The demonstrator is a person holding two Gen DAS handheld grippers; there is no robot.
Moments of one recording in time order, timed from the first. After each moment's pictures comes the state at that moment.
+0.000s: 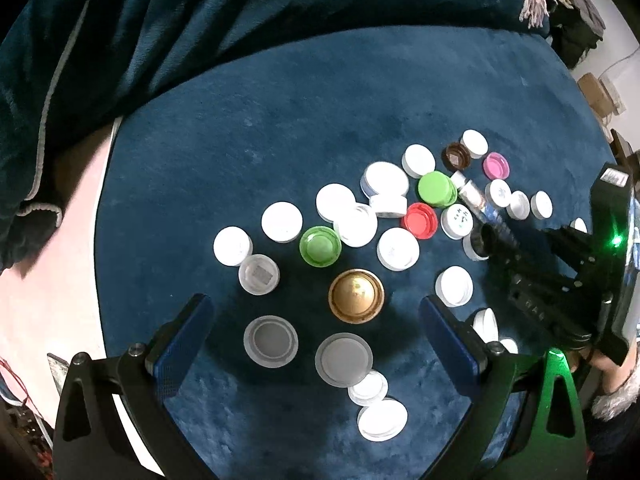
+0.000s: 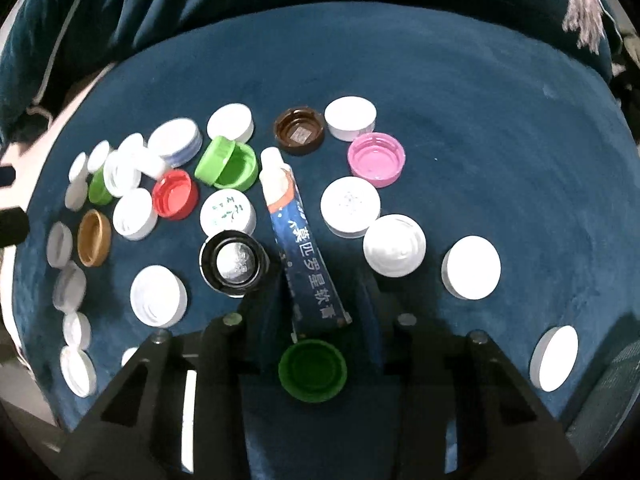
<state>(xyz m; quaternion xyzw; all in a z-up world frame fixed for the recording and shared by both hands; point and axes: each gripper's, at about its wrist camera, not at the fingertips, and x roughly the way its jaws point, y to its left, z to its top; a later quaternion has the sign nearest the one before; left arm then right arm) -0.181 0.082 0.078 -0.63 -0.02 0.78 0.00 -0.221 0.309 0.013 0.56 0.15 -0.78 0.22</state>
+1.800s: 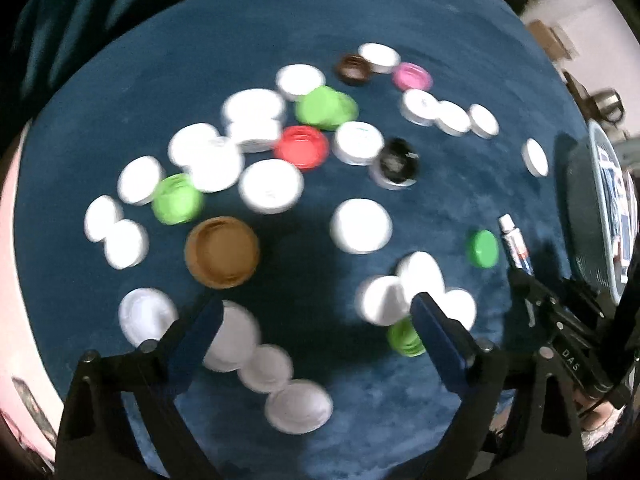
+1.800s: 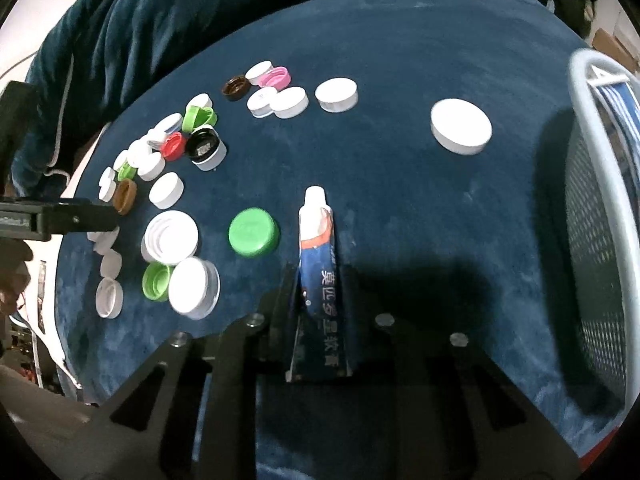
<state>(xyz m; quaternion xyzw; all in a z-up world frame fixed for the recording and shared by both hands) -0.173 0.151 0.040 -0.67 -0.01 0.74 0.13 -0.128 0.411 0.028 0.56 -0.04 -0.81 0.15</state>
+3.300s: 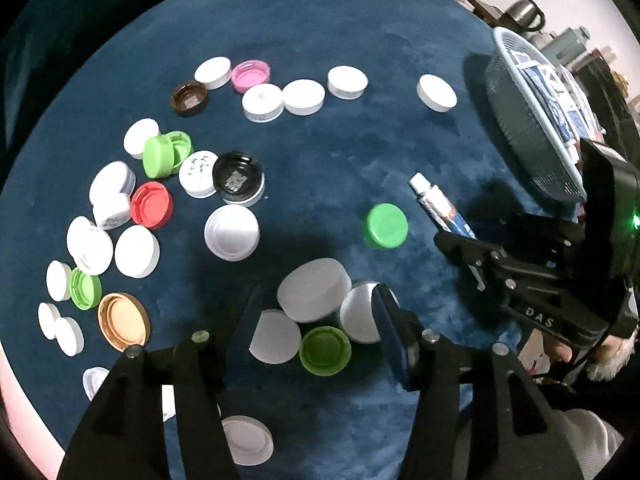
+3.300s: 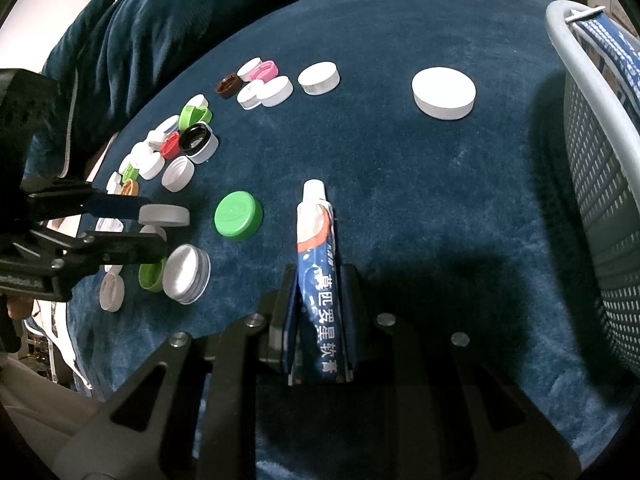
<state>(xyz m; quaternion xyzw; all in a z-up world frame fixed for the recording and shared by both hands) -0.199 0.187 0.052 -0.64 0.07 0.72 0.27 -0.116 0.434 0.020 0.55 -0.07 -0.81 0.16</state>
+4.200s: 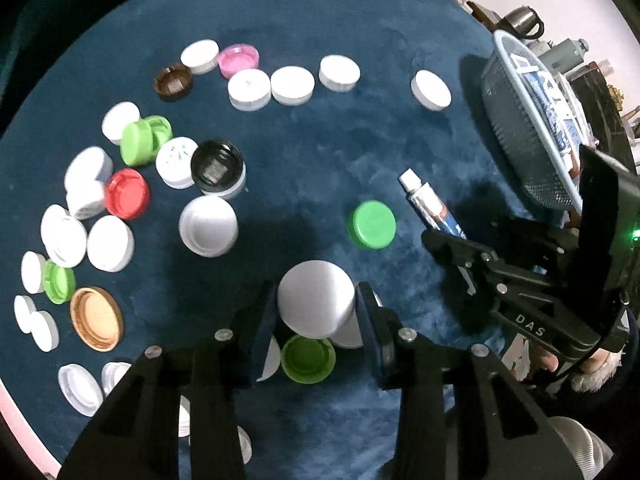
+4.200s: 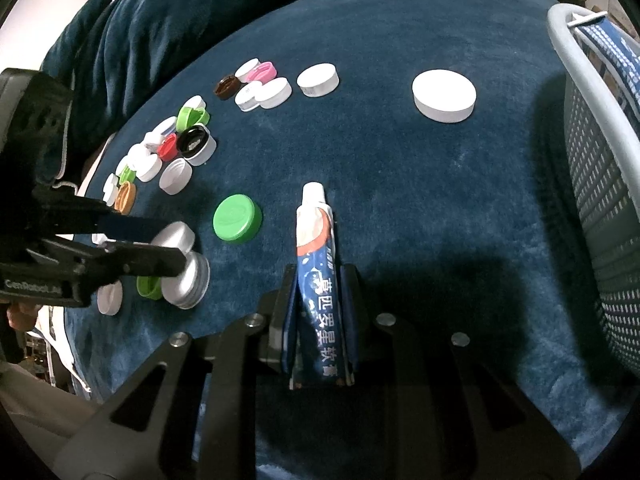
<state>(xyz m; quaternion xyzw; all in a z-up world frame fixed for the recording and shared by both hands) -0.161 0.209 0.056 -0.65 0.04 0.71 0.28 -0.119 0.433 0.023 0.55 -0.07 -0.81 0.16</state>
